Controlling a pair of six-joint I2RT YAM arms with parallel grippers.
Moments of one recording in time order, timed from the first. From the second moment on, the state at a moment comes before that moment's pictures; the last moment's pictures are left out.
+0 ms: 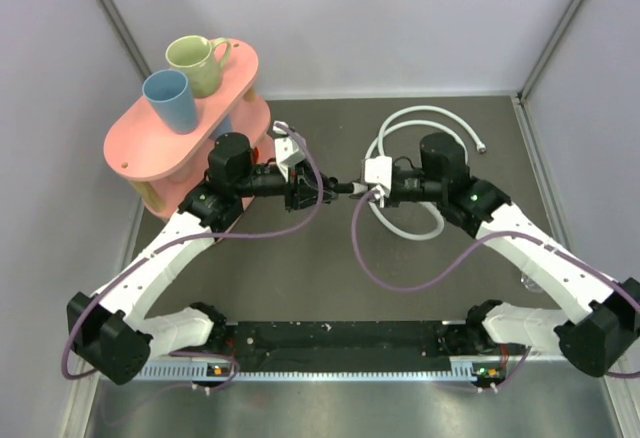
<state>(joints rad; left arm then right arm) -0.52 1.14 1.02 -0.02 0.92 -0.02 0.66 1.13 1.04 -0.24 -0.61 -0.75</state>
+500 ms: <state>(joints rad) -0.54 1.17 1.00 -0.13 0.89 0.42 0.57 1.28 1.12 -0.37 -0.84 -0.49</state>
